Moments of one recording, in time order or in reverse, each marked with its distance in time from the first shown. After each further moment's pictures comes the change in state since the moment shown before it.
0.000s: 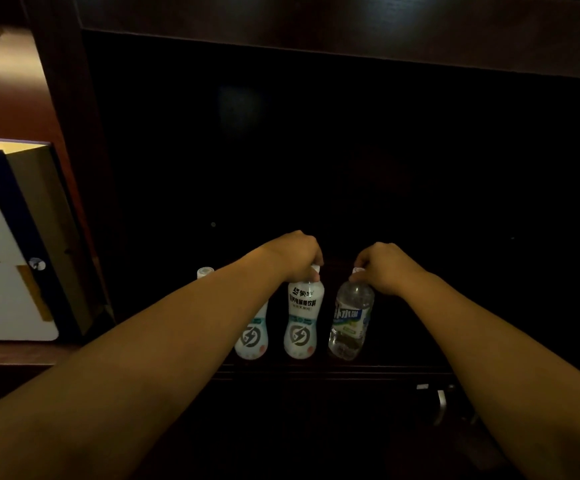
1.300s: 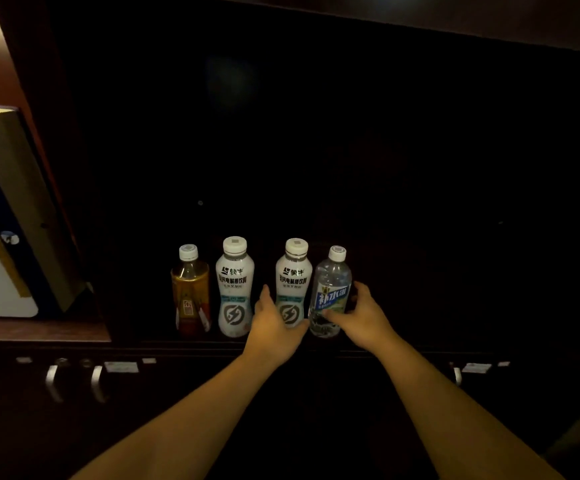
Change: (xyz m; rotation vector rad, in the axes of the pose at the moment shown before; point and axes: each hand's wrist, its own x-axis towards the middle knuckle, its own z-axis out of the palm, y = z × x) left_hand -0.065 0.038 0.175 -0.982 0.285 -0.505; right_hand -0.056 0.041 0.122 0.698 -0.018 0.180
